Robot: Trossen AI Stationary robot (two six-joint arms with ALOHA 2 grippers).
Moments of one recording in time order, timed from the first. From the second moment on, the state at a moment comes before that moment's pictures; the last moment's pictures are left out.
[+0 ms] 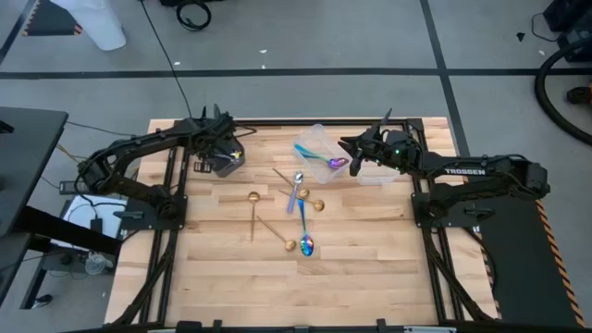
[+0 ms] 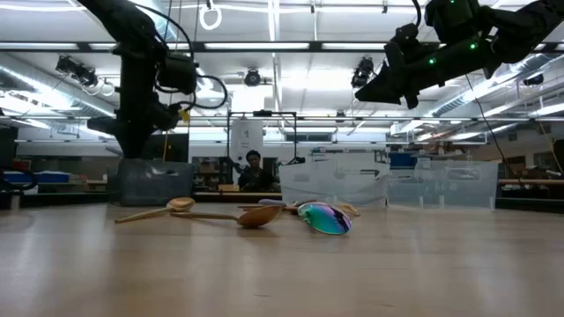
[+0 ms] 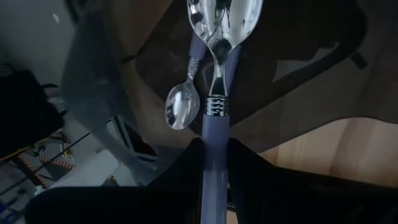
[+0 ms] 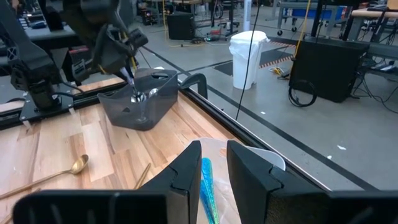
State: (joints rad) left arm 0.70 1.38 0.89 -0.91 -0.47 0.84; right arm -0.41 1.03 0.46 0.41 0.10 0.07
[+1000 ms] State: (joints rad) left arm 0.67 1.57 0.89 -0.72 -0.50 1.20; right arm -0.41 1.03 0.46 0.40 0.10 0.07
